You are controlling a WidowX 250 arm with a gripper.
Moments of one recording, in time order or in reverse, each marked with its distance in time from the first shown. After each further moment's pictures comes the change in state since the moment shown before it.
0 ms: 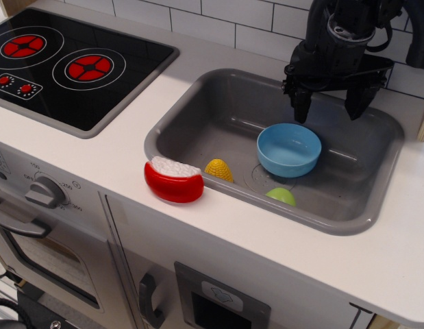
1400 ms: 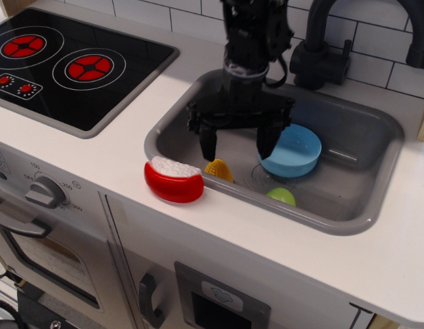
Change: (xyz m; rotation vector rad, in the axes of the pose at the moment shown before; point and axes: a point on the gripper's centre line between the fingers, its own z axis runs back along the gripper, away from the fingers) arm -0.017 0.105 -0.023 0.064 0.112 0.036
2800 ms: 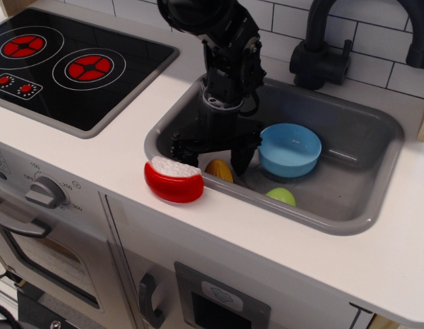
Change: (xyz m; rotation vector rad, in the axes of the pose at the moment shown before) arm 0.013 0.014 -0.048 0.066 0.010 0.143
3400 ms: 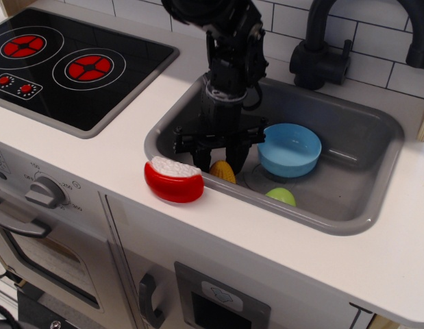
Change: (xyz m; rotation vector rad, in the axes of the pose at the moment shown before) arm -0.001 0.001 0.013 0.013 0.067 0.016
